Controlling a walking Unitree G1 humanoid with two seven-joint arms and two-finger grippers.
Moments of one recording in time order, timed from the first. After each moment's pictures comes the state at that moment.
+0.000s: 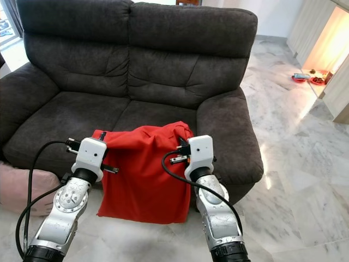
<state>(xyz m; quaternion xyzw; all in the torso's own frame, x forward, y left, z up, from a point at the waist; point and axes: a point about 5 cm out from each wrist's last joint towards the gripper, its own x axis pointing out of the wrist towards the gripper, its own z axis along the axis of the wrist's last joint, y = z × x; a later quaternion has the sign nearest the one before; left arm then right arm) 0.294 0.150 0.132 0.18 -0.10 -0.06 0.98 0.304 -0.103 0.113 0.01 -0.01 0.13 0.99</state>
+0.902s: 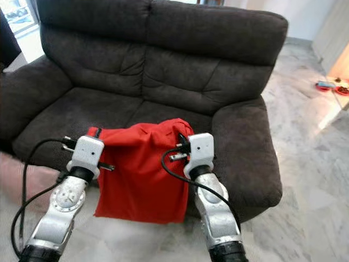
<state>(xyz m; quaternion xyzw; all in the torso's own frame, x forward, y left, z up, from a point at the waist) 0.294 0.170 0.139 0.20 -0.11 -0.02 0.97 0.304 -0.083 0.121 0.02 -0.02 0.17 0.99</state>
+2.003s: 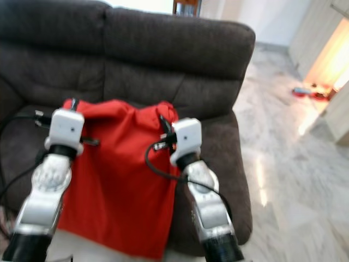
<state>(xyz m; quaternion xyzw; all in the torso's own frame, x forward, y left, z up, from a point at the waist) 0.302 0.154 0.213 0.21 -0.23 -0.01 0.95 0.307 -0.088 0.153 0.02 -0.11 0.18 0.98</state>
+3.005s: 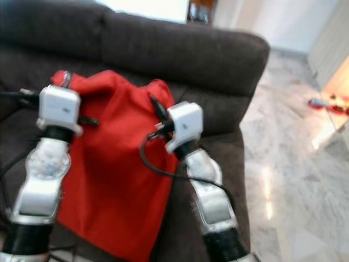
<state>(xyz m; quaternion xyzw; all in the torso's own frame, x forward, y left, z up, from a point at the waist) 0.298 0.151 0.238 0.21 -0.27 0.00 0.94 0.303 -0.073 0.191 0.01 -0.18 0.24 0.95</state>
